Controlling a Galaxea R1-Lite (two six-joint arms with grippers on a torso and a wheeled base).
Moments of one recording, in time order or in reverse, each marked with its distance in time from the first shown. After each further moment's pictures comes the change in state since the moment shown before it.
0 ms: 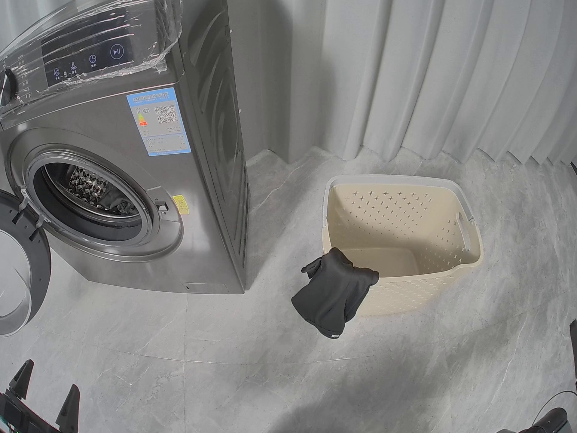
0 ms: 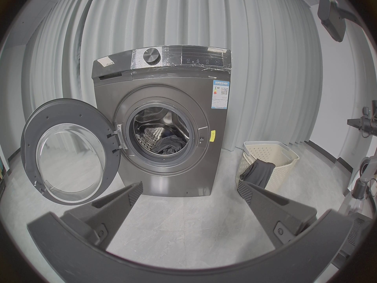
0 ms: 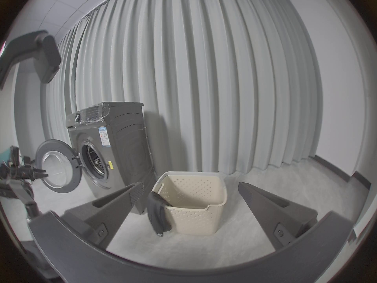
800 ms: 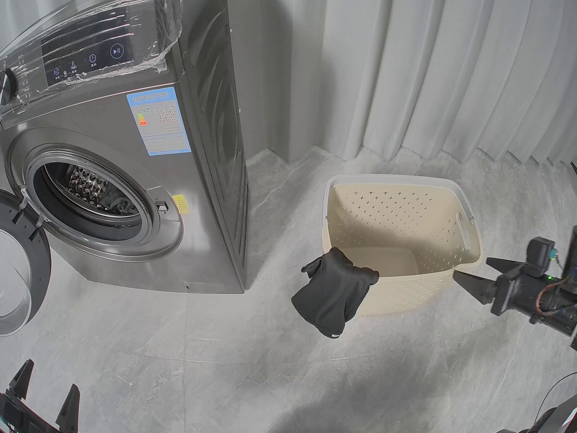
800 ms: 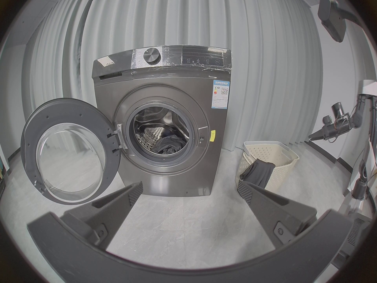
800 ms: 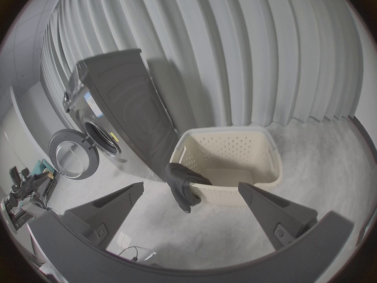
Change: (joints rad) left arm 0.000 0.000 0.000 0.000 0.001 -0.002; right arm 0.219 1.137 -0.075 -0.634 0.038 0.079
